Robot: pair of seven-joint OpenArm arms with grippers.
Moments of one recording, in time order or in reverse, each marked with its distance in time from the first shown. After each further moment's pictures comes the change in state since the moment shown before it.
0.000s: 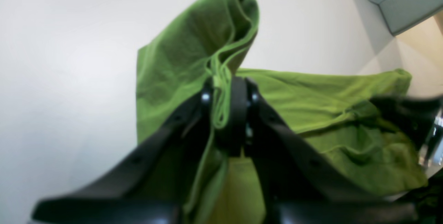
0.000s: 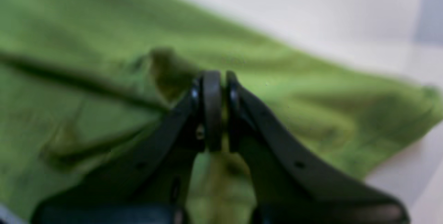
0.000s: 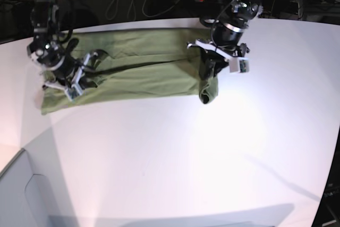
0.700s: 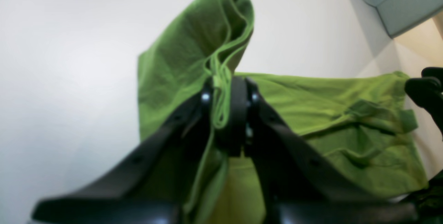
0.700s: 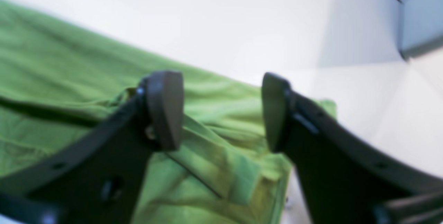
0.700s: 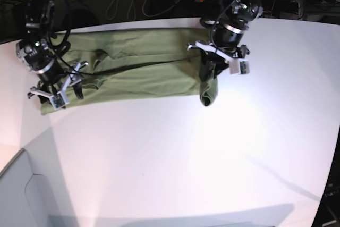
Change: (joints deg) left arm -0.1 -0.2 -0.1 0.0 0.0 0.0 0.0; right arm 0.5 -0.9 5.2 8.0 0.1 0.0 0.4
